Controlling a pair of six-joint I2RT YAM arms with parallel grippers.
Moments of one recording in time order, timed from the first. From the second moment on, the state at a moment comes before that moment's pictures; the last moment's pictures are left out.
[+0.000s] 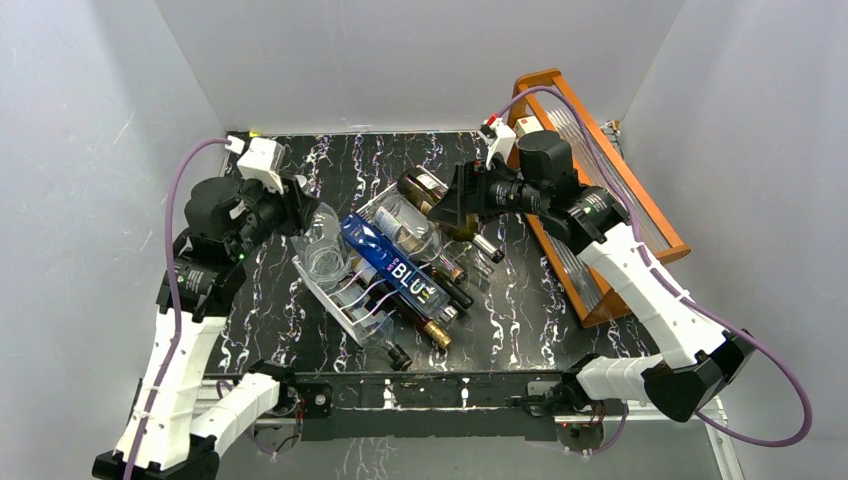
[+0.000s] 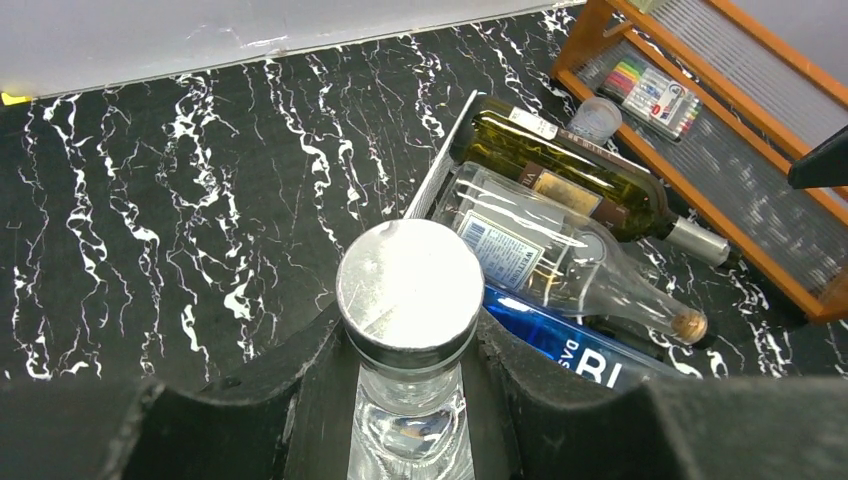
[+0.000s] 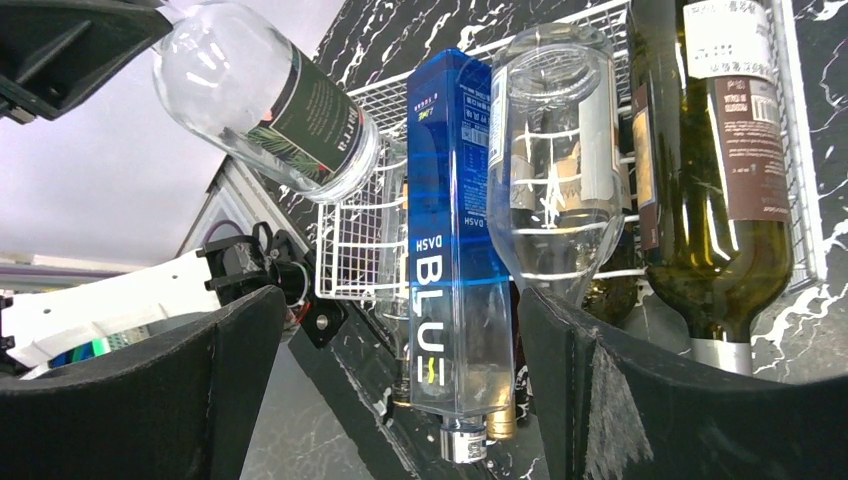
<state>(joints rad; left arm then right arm) -0.26 0.86 1.23 -0.64 0.16 -0.08 0.64 1.26 1.43 -0.62 -0.43 0.45</state>
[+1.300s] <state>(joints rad) -0.05 1.47 1.59 -0.41 0.02 -0.06 0.61 1.25 1.51 -0.72 -0.31 0.30</state>
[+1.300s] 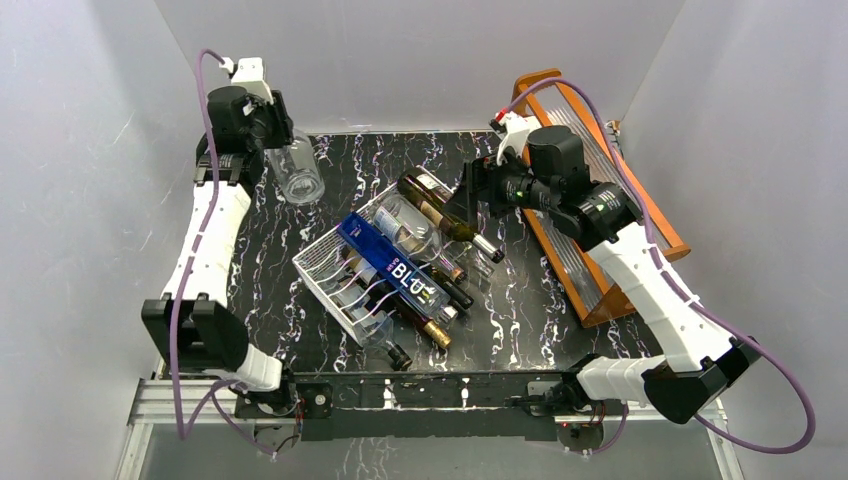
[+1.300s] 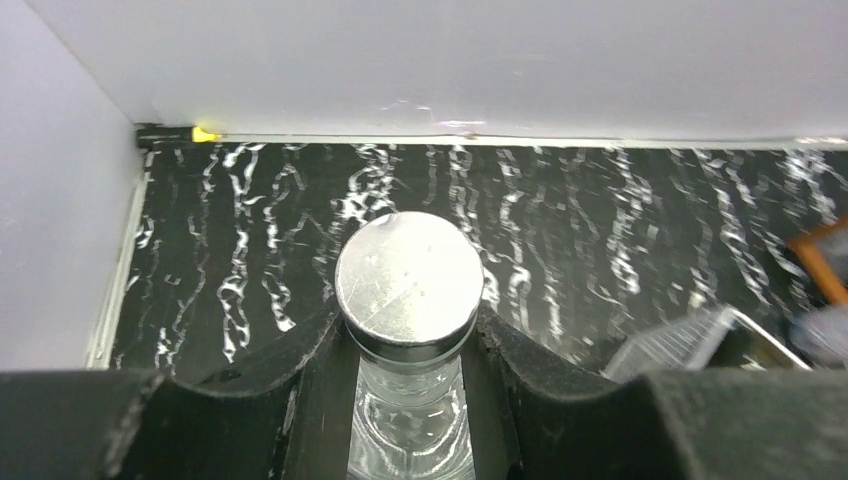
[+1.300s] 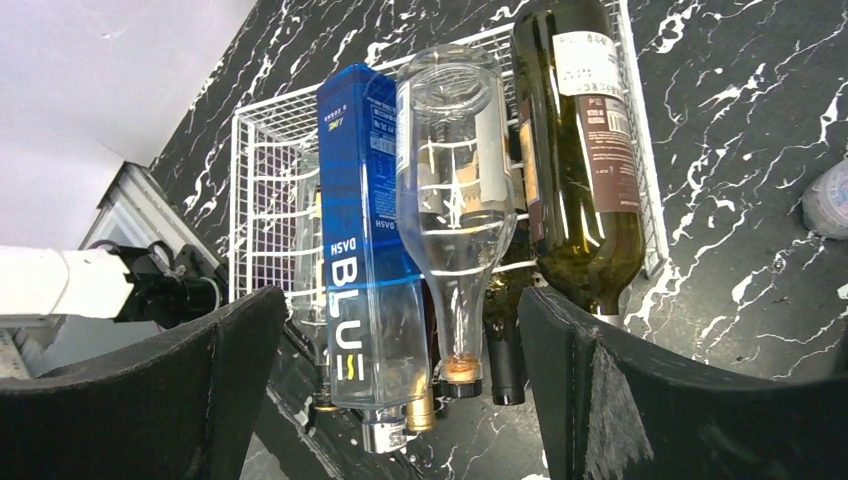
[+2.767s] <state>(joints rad) 0.03 1.67 1.39 0.11 0.14 -0.05 0.60 1.29 1.51 -0.68 -0.28 0.30</state>
